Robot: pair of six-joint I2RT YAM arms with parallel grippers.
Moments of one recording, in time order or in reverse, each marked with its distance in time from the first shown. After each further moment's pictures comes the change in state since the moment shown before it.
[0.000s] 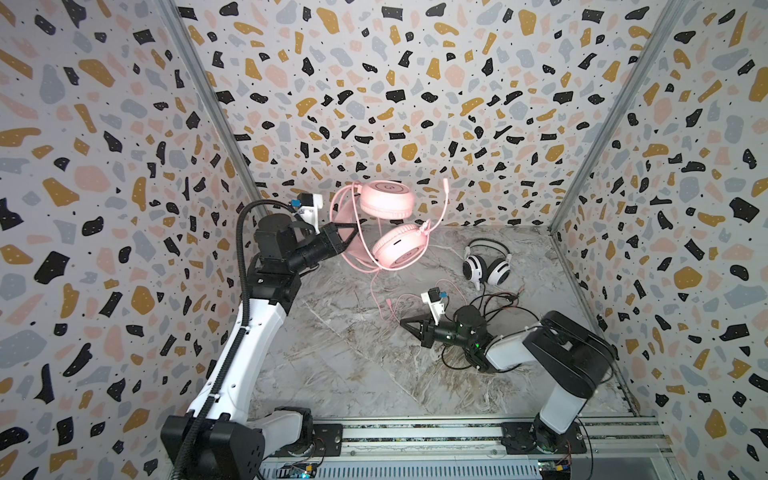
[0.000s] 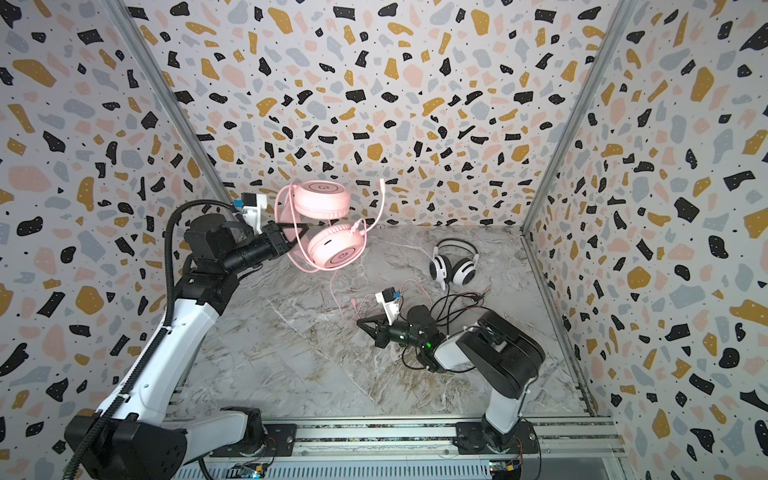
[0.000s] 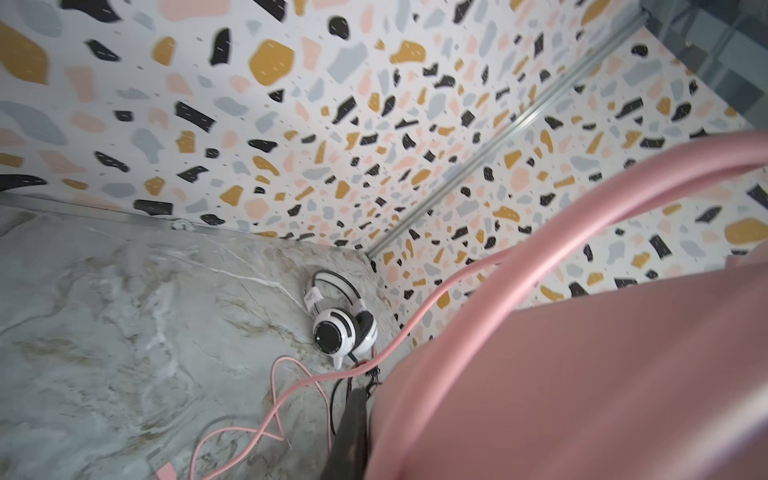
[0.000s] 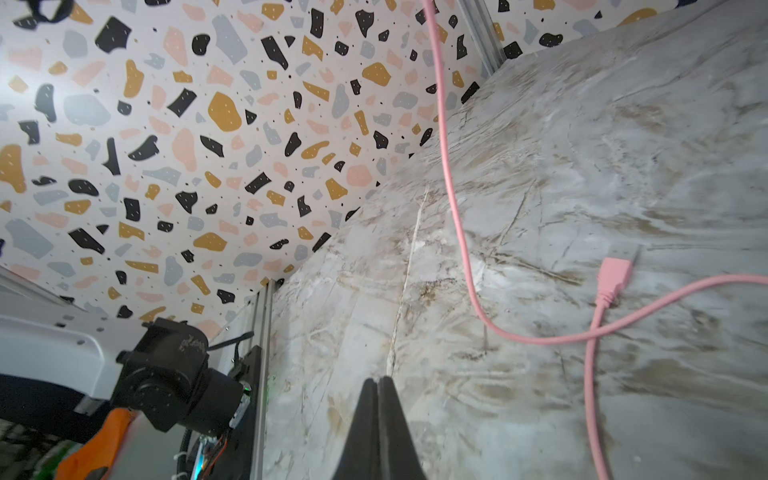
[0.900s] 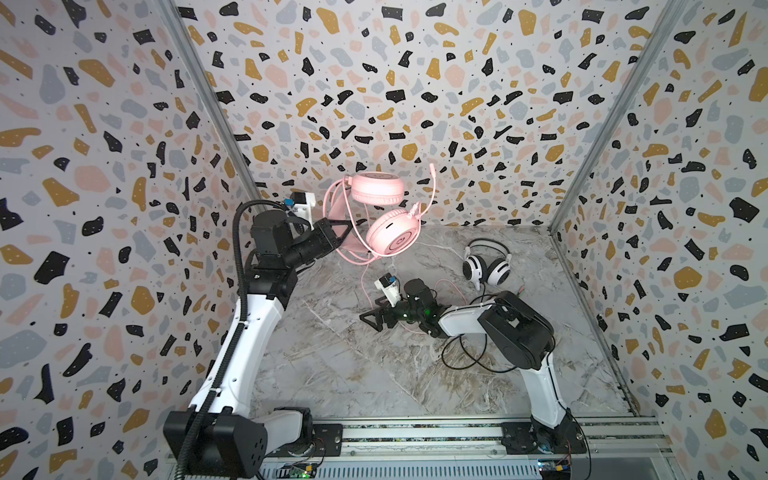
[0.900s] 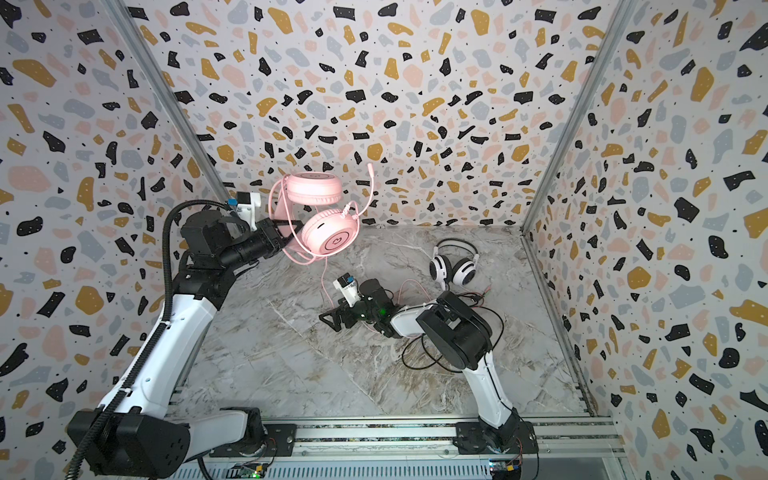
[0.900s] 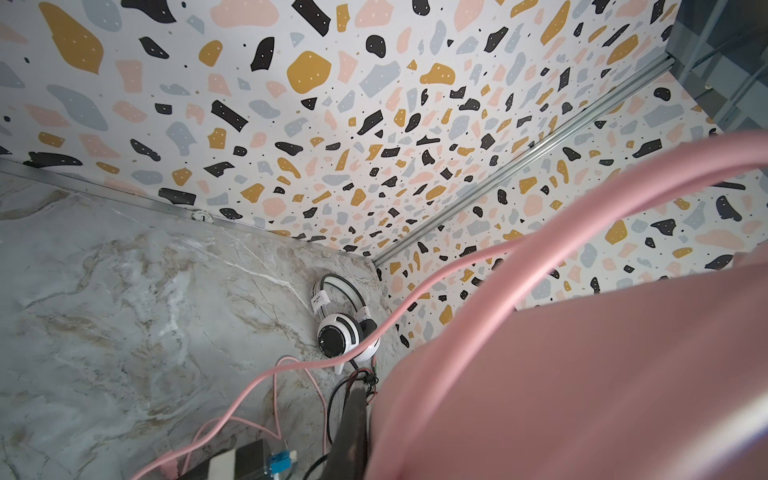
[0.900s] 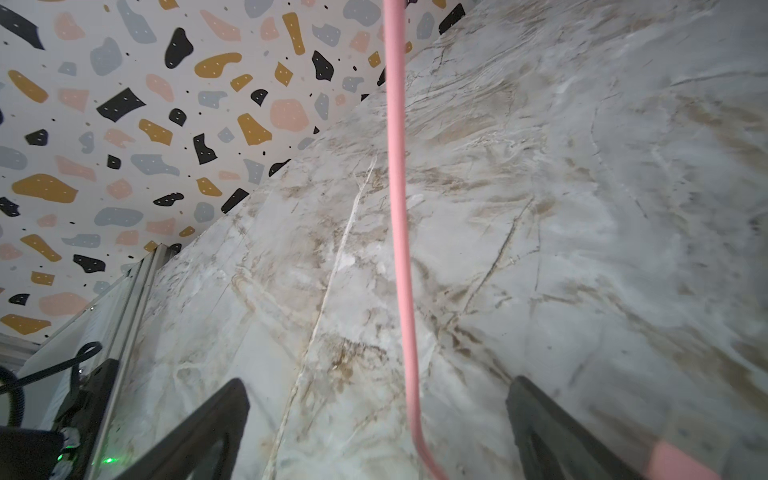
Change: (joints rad) left arm 0.017 0.026 0.064 -0.066 0.008 -0.032; right arm 0.030 0.515 0.722 -0.480 0.010 -0.251
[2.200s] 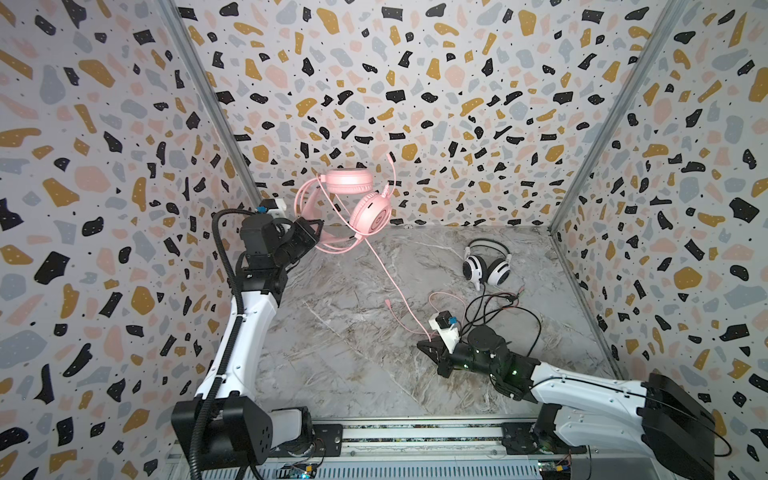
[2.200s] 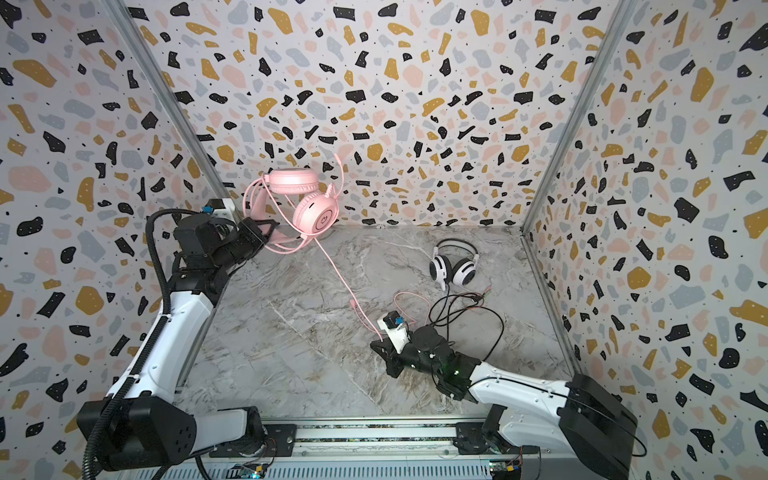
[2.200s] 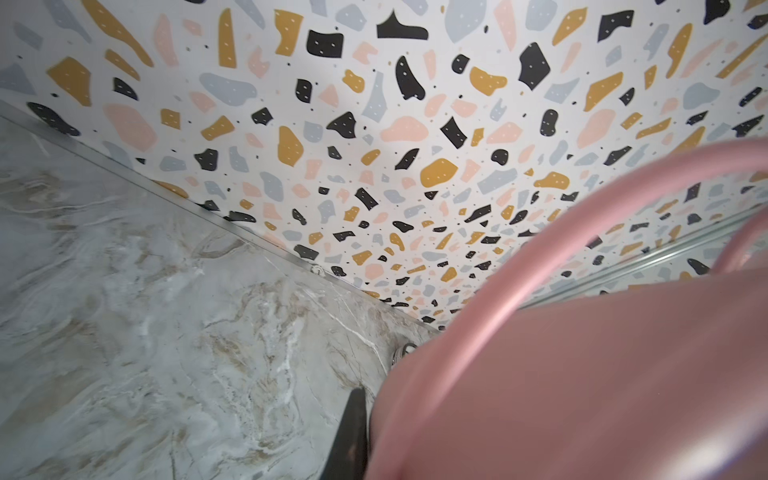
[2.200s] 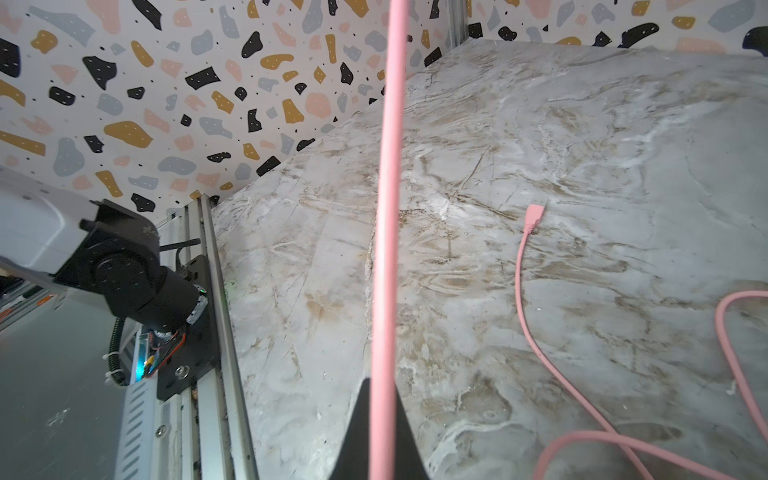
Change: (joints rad) left arm 0.141 0.039 -0.056 0.029 -0.246 -0.001; right arm 0.156 -1.118 -0.806 -0.259 0.339 -0.035
